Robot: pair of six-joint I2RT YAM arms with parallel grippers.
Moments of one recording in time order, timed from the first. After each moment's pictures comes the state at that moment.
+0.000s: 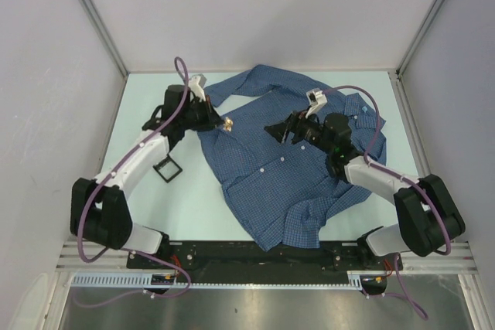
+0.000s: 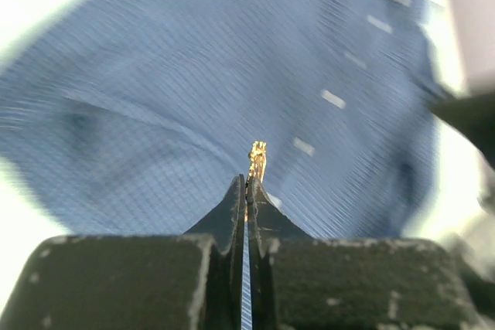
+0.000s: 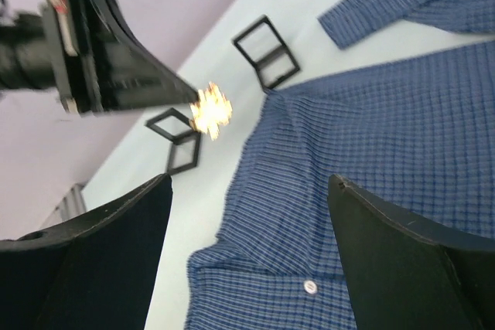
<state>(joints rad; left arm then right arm) -0.30 1.39 1.02 -0.18 0.40 -0.45 0.48 1.41 0.72 0.67 -0.41 0.56</state>
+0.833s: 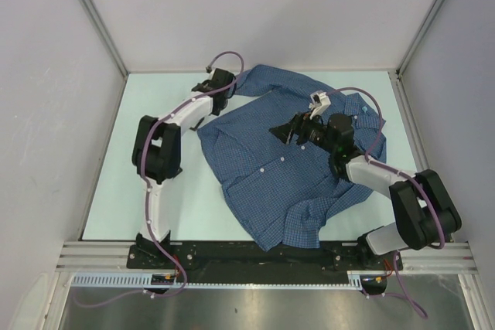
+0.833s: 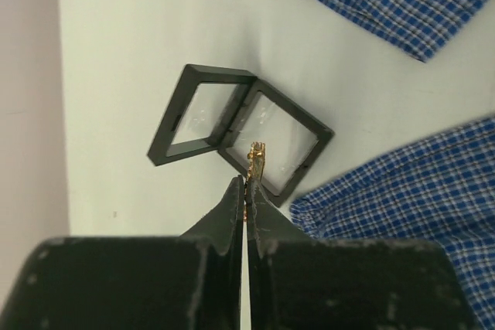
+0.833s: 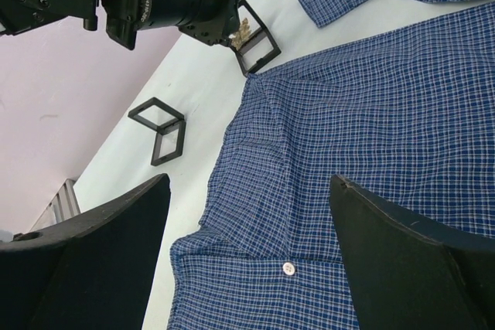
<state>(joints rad) -0.38 2.13 1.72 -0.58 -0.71 -0.06 0.41 1.44 0.68 0.67 -0.45 0.56</state>
